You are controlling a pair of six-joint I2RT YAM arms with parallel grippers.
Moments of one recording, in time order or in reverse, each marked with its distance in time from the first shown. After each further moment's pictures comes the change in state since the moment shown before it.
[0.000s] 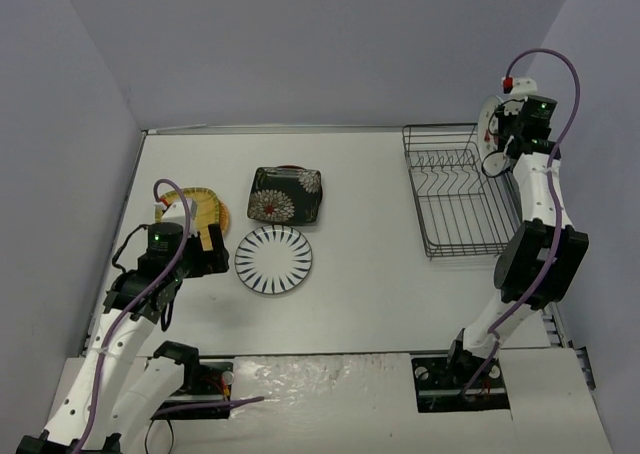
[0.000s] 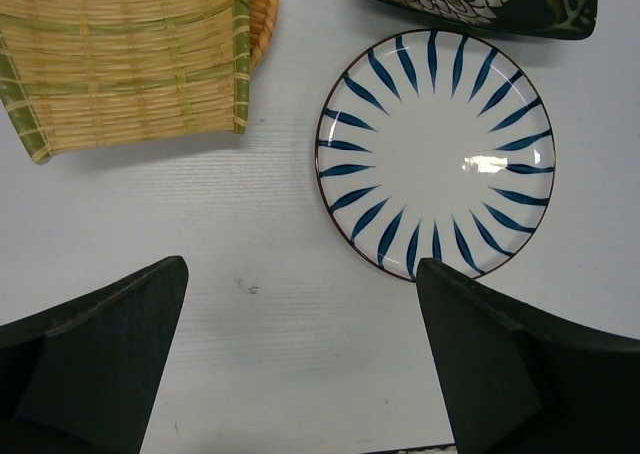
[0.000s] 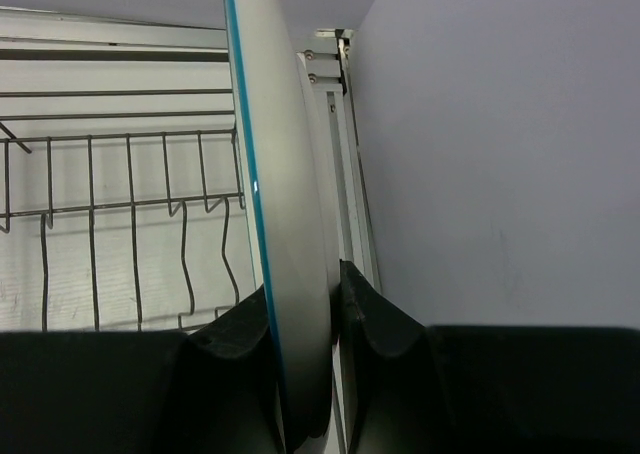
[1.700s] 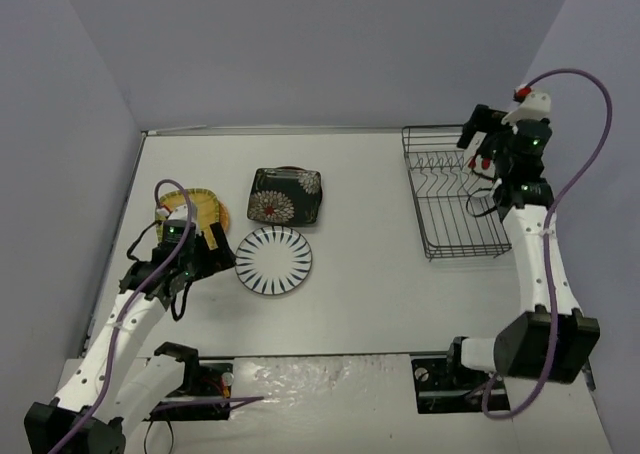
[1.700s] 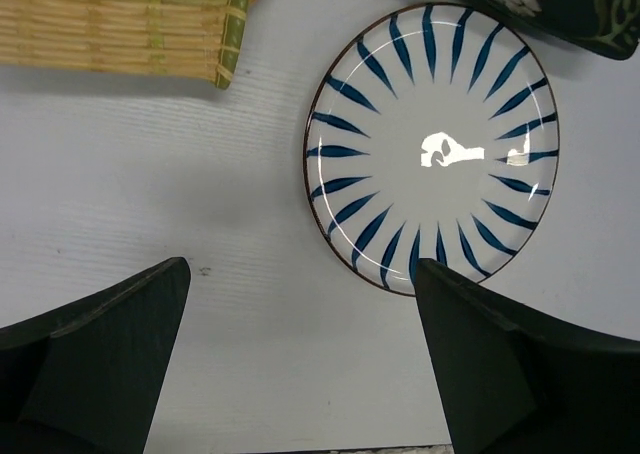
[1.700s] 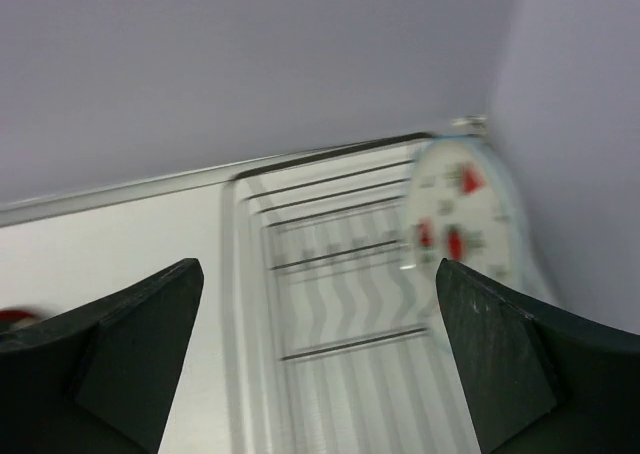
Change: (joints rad) left arm 0.005 0.119 -0.036 0.030 0.006 -0.209; right arm 0.104 -0.450 -0.360 0.199 -0.006 0.431
